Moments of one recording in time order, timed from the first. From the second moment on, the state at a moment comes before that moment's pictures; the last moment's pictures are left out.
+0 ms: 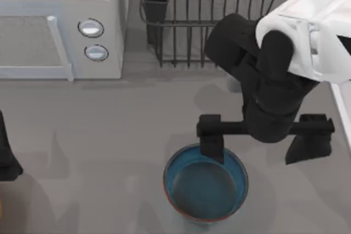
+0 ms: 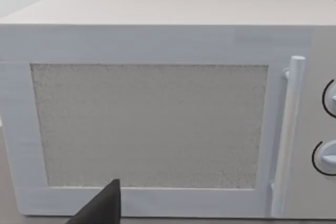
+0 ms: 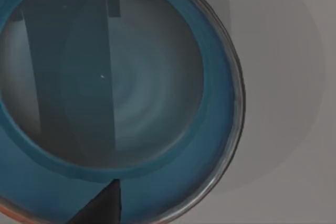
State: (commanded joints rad) left arm 0.00 0.00 0.00 0.00 0.00 0.00; right arm 0.73 1.78 1.37 -1.17 0.00 0.75
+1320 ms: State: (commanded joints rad) left arm 0.00 0.00 0.00 0.00 0.00 0.00; right arm 0.74 1.89 1.14 -0.82 0.00 0.75
